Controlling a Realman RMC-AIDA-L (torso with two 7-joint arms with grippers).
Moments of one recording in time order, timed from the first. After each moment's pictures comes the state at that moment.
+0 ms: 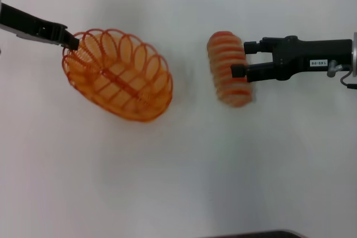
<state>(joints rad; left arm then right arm) -0.86 -2.05 0.66 0.86 2.71 1.49 -2.39 0.57 2.02 -0.59 -0.54 -2.13 -1.54 1.49</state>
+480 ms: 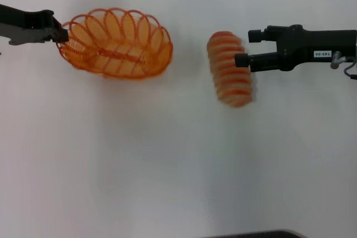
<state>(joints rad) -0.82 -2.07 0.59 0.86 2.69 1.40 -2.65 0.57 2.01 -0.57 -0.56 -2.12 -1.53 1.45</state>
